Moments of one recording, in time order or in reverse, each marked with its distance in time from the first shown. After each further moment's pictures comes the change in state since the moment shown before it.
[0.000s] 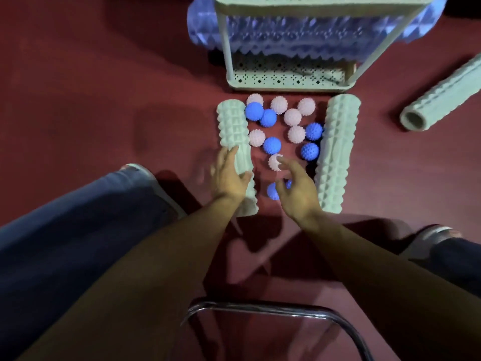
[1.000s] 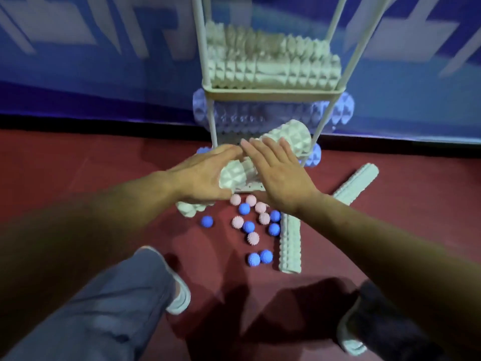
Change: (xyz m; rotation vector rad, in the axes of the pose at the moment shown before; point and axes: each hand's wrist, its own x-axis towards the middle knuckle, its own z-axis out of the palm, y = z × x) left_hand -0.084 0.214 -0.309 0.407 -0.206 0.863; right_hand -0.059 -0.252 -0.171 -0.885 0.269 -0.872
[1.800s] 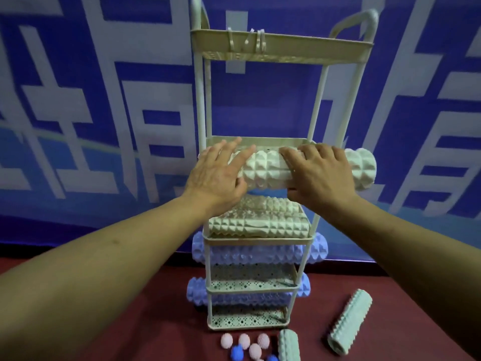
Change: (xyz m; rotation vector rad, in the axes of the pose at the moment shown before) left_hand 0.089 0.078 -0.216 0.464 0.746 0.078; right_hand 0.131 0.073 -0.249 -0.616 0.361 0.262
